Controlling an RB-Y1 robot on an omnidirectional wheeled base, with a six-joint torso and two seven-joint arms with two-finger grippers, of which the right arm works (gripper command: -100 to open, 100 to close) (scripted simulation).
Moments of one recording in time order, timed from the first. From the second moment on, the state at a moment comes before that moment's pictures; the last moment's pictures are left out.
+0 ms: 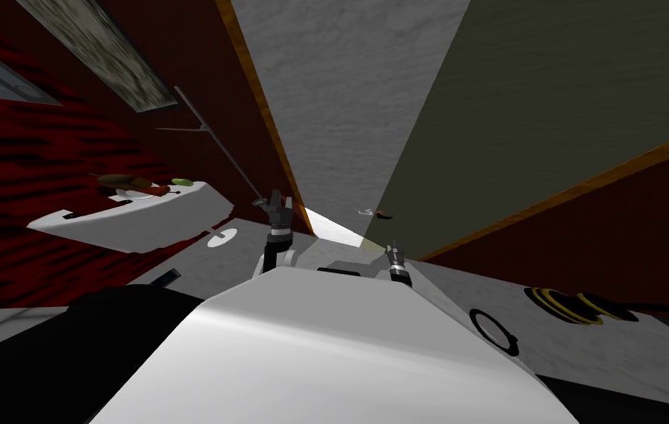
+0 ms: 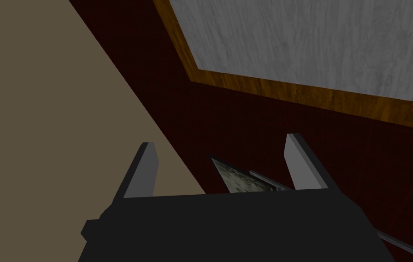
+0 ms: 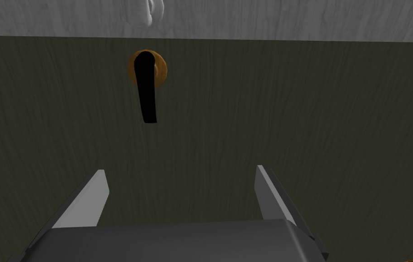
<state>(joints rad) 0.29 -0.23 -0.02 -1.17 -0.14 -0.76 -0.10</state>
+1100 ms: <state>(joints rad) 0.26 -0.26 -0.03 -0.96 -0.16 -0.83 -0.16</state>
